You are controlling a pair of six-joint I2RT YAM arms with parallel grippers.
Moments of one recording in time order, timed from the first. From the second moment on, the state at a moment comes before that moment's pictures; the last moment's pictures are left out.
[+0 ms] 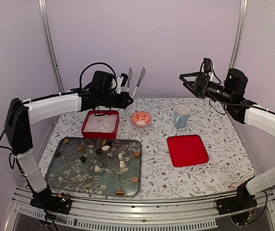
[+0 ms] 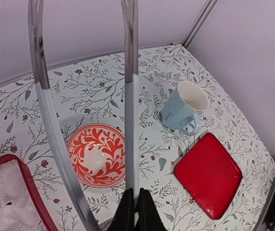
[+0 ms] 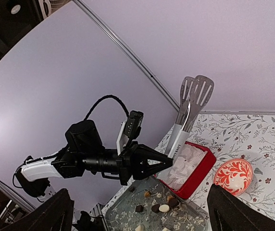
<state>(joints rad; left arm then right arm) -0.64 1.80 1.47 -0.18 0.12 -0.31 0.38 1.34 1.05 0.38 -0.66 0.77</state>
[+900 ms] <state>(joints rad) -0.65 1.68 1.29 0.22 0.60 -0.44 0.42 1.70 1.11 0.80 -0.94 0.91</state>
